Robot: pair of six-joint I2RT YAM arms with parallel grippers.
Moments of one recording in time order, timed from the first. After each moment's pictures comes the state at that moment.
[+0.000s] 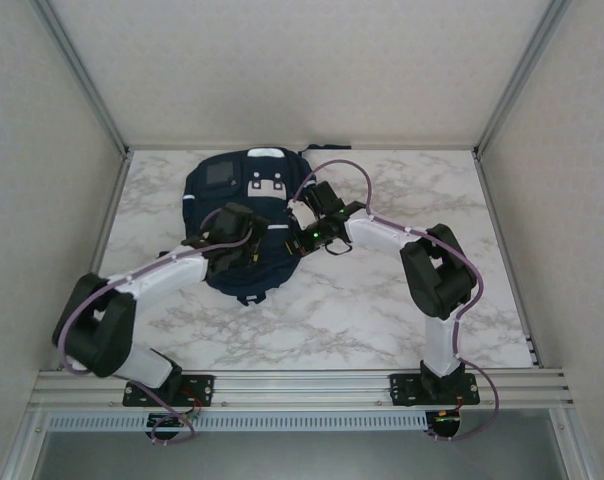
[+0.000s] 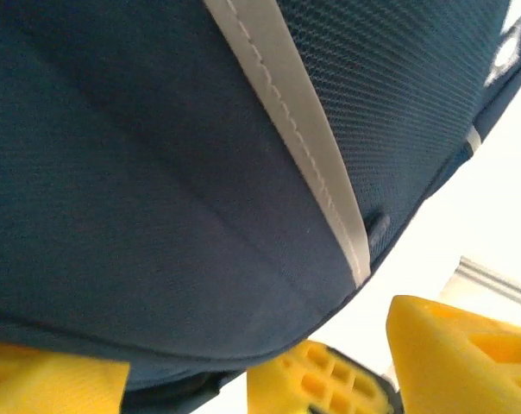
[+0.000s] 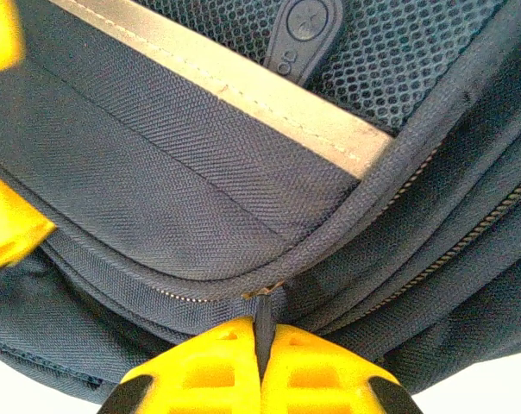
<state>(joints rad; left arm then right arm) -0.56 1.51 0.89 -0.19 -0.05 -1.62 0.66 1.95 1.37 -0.44 -0.44 0.09</state>
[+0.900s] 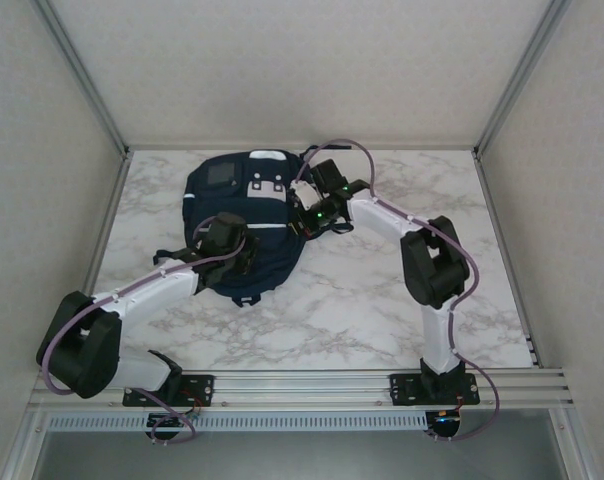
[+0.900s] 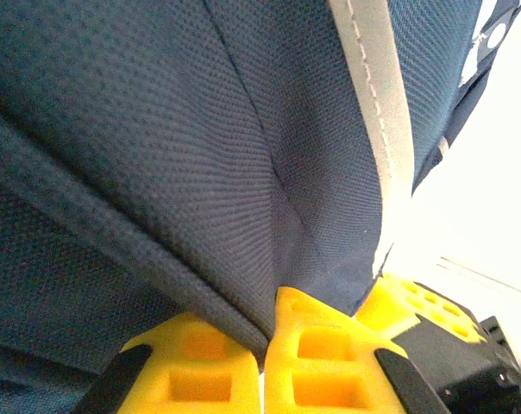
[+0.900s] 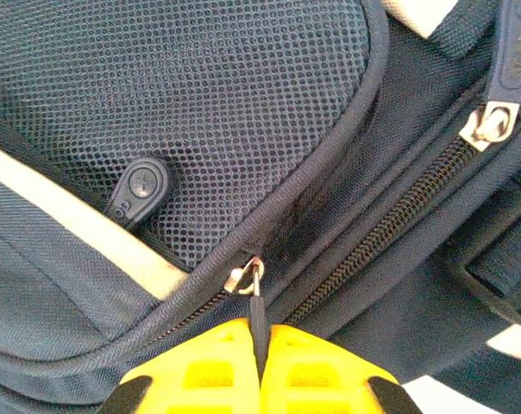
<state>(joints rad) -0.56 1.36 0.76 -0.16 -0.07 -1.62 0.58 2.07 1.64 -0.62 -0.41 -0.06</state>
